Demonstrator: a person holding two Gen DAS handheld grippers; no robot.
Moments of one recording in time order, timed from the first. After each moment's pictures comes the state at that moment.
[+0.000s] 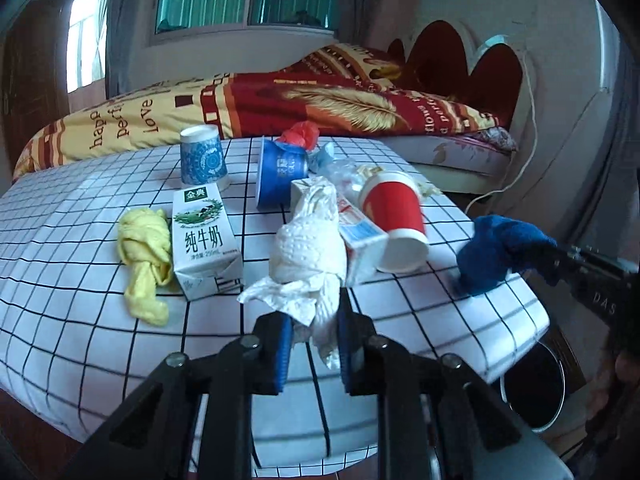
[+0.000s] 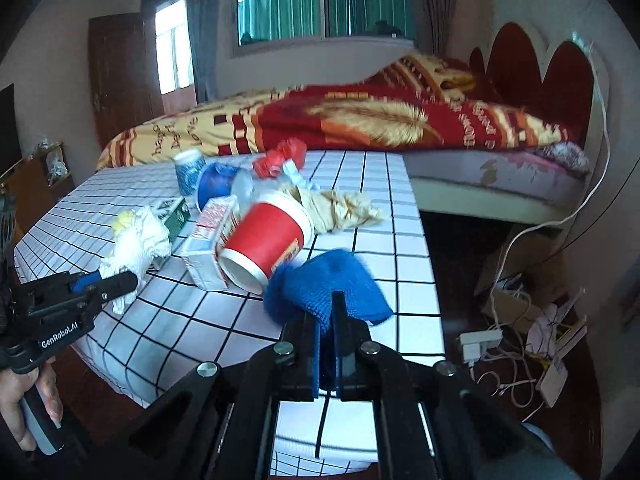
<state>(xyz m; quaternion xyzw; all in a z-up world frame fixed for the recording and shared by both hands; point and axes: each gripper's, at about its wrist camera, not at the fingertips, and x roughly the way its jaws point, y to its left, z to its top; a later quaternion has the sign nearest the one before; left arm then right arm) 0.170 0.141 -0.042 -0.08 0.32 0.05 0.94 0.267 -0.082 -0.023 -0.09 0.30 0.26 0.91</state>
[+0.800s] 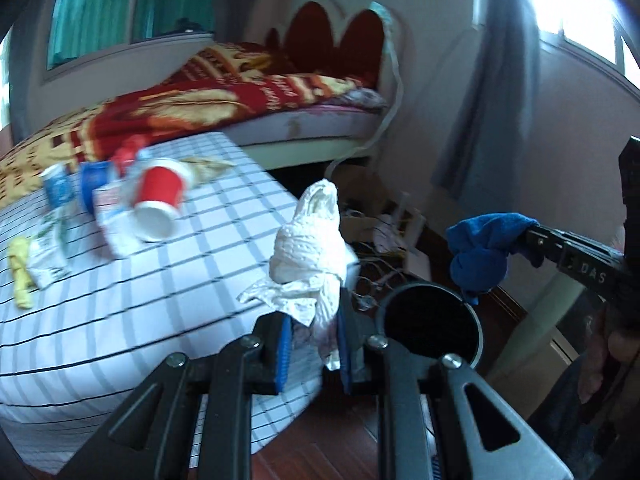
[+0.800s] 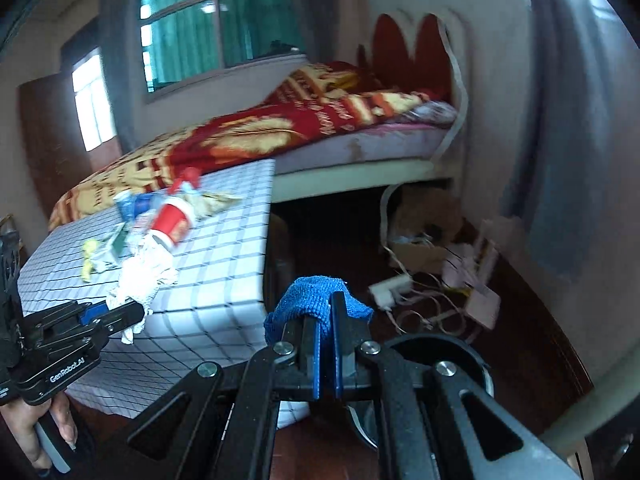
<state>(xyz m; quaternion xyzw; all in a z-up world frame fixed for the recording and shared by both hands) 0.137 -0.025 -0.037 -0.02 0.32 -0.14 0.94 0.162 -0.278 -0.011 0.01 0.30 0.11 0.95</state>
